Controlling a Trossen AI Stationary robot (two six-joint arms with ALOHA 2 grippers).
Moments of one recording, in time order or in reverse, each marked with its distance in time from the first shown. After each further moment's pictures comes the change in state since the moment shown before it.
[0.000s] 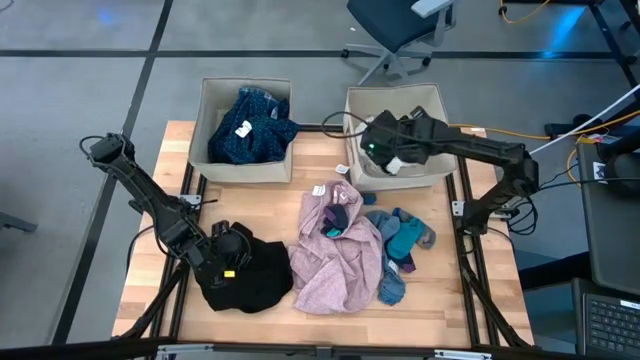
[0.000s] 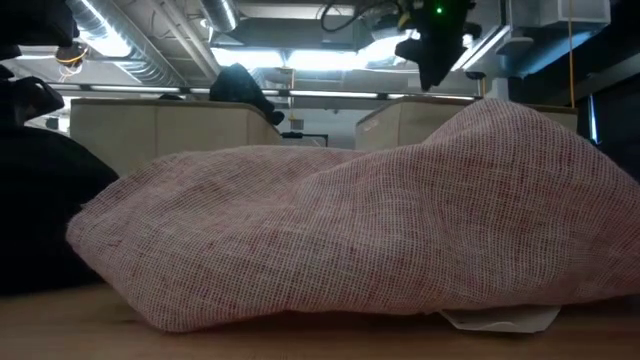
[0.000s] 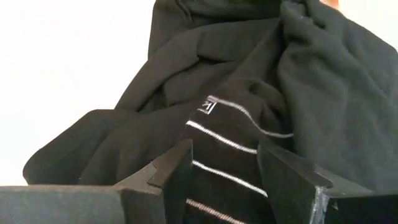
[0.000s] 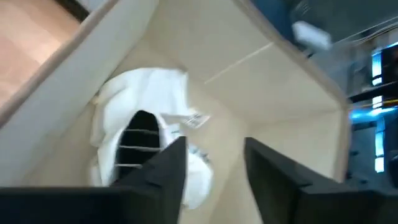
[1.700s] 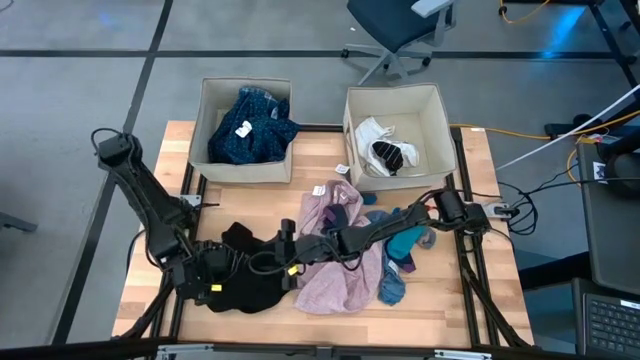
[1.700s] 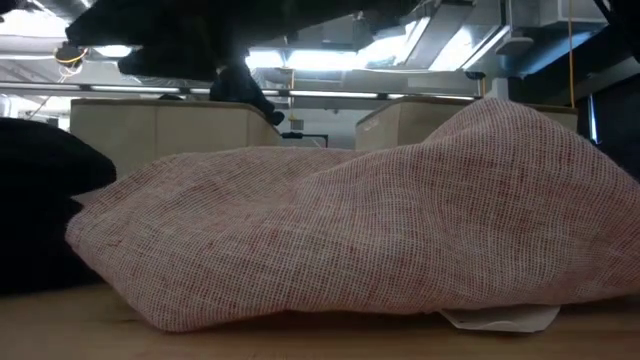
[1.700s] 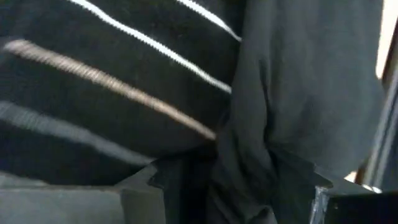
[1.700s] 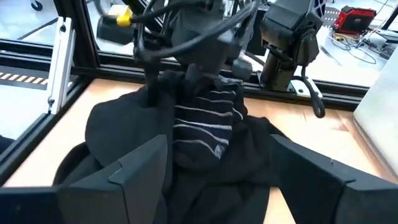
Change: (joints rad) left arm -0.231 0.069 -0.050 0.084 0.138 -0.367; right arm 0.513 0.632 0.000 1.580 -0.555 -0.494
